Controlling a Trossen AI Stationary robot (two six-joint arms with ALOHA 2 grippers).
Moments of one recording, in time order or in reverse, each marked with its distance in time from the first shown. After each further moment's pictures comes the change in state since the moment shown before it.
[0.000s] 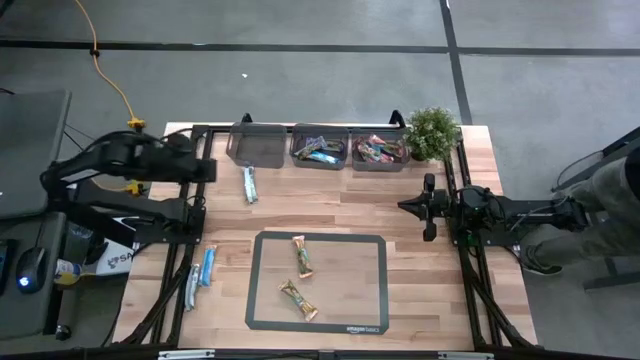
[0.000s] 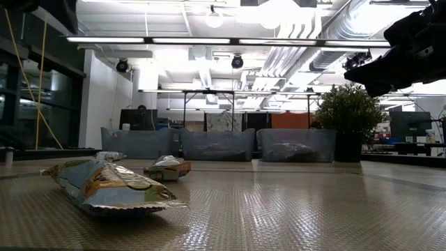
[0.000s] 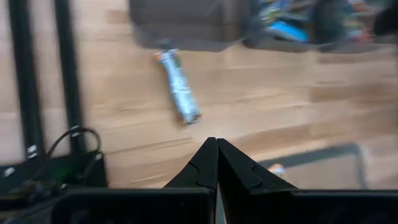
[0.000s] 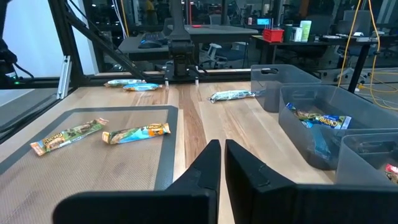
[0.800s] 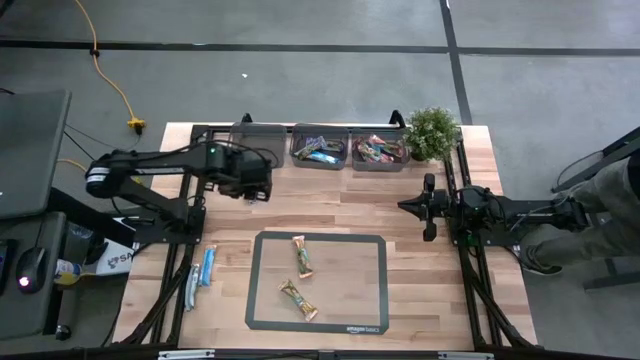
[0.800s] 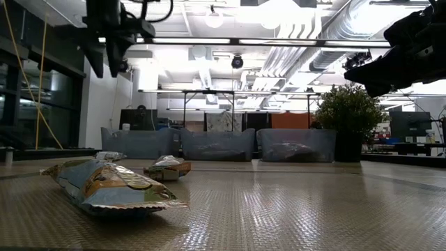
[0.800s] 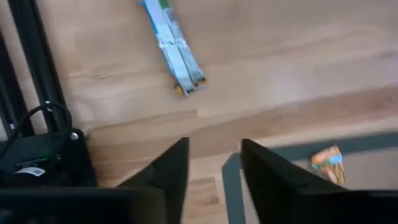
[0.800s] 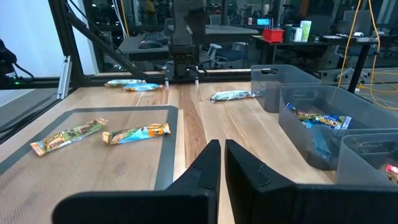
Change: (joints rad) left arm 0.046 0.482 -0.030 0.155 0.170 0.080; right arm 0.000 0.000 0.000 0.002 -0.001 0.000
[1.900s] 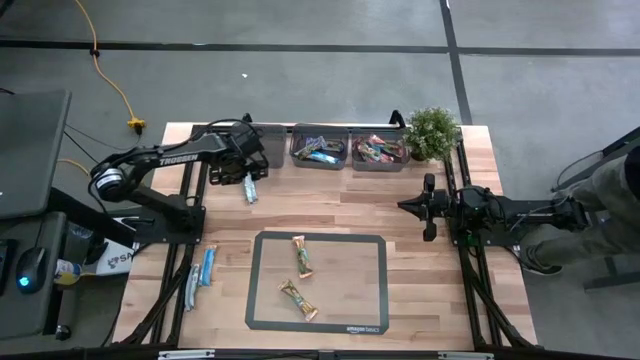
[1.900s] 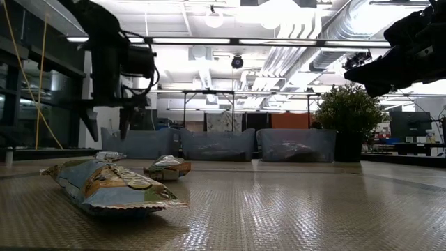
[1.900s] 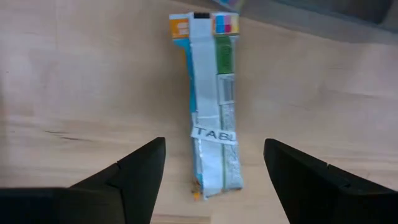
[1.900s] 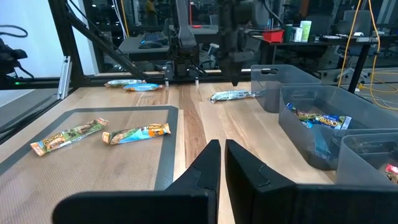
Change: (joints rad) left arm 0.499 0.052 -0.429 0.540 0.151 0.186; right arm 0.000 0.000 0.000 0.000 0.000 0.000
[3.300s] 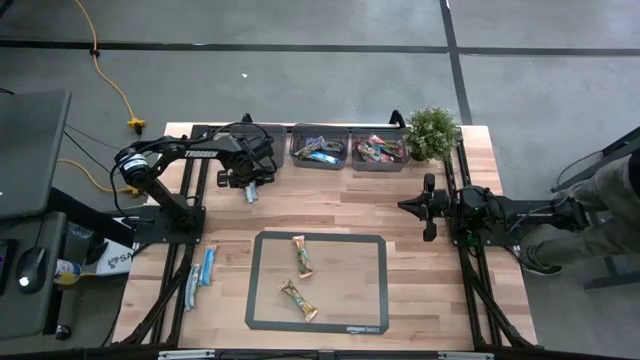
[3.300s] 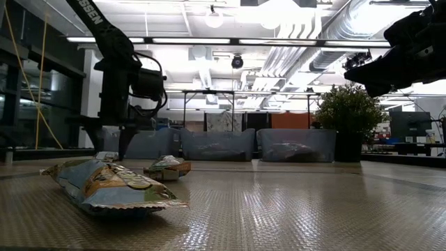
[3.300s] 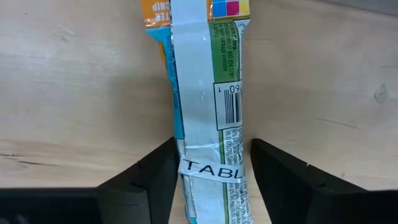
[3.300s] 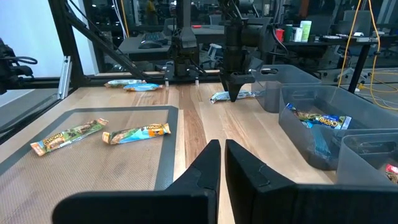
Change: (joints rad) left arm -0.002 0.234 0.002 0.093 0.026 0.024; right arm 0.000 0.000 0.000 0.000 0.000 0.000
